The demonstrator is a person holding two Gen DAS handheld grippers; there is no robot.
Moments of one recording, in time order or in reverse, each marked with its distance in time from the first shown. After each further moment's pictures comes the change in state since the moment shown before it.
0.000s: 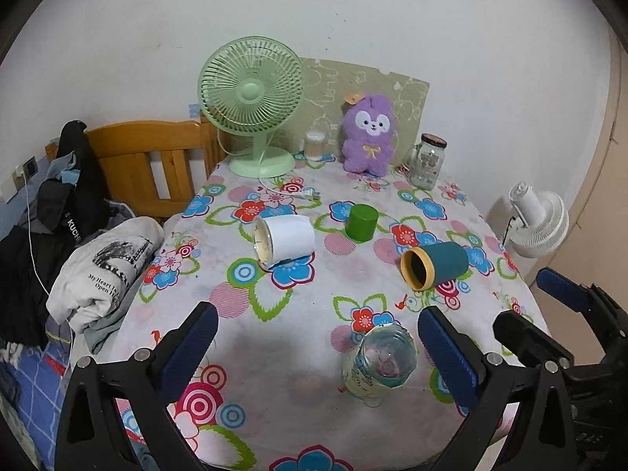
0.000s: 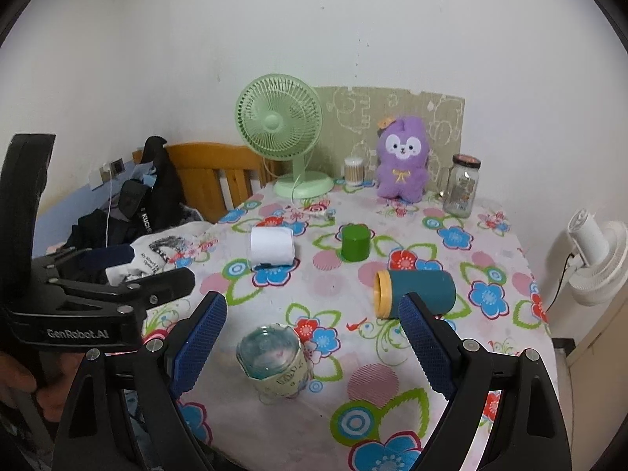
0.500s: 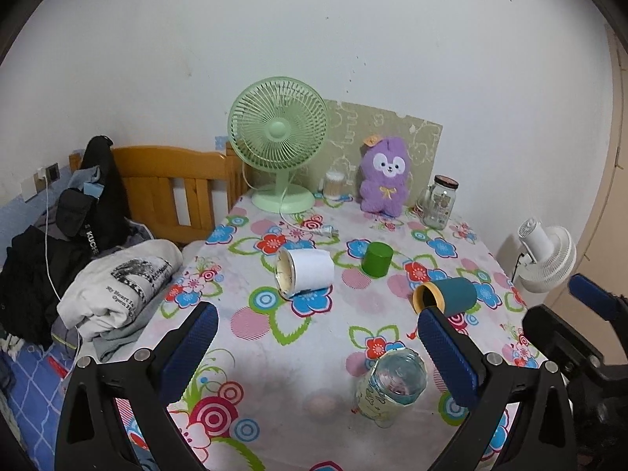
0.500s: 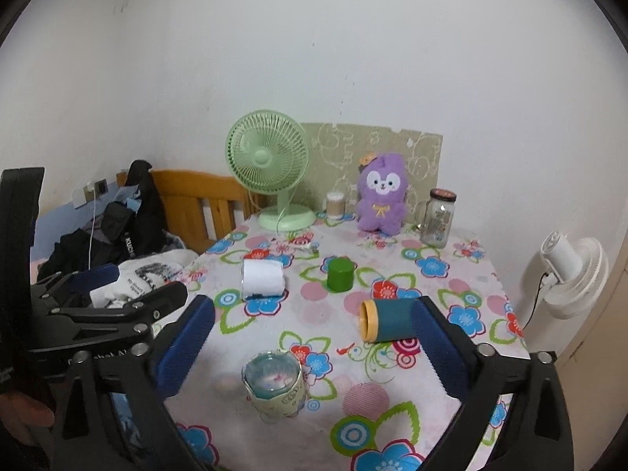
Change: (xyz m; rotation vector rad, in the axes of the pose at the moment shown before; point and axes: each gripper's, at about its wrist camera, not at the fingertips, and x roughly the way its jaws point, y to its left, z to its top) left arm -0.026 0.012 -0.010 -0.037 -0.162 0.052; right arm -0.029 0.024 0.007 -0.005 -0.120 -0.105
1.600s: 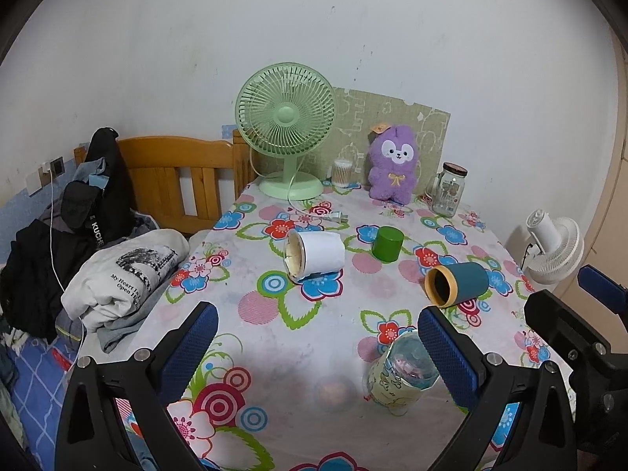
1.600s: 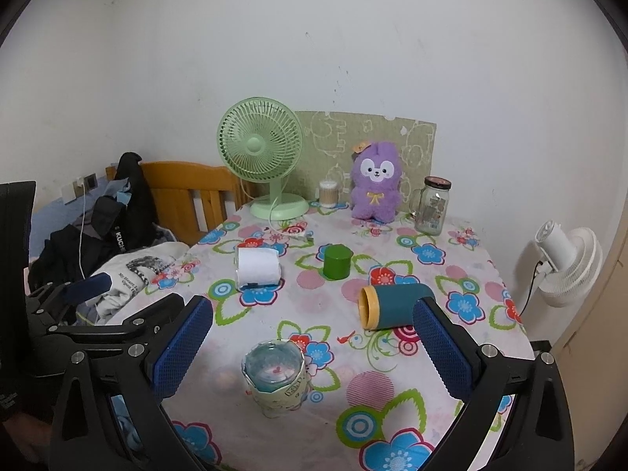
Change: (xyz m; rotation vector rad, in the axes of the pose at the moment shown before) left arm 0.010 0.006 -0.016 0.003 0.036 0.021; right arm 0.012 0.009 -0.009 0.013 0.043 -0.037
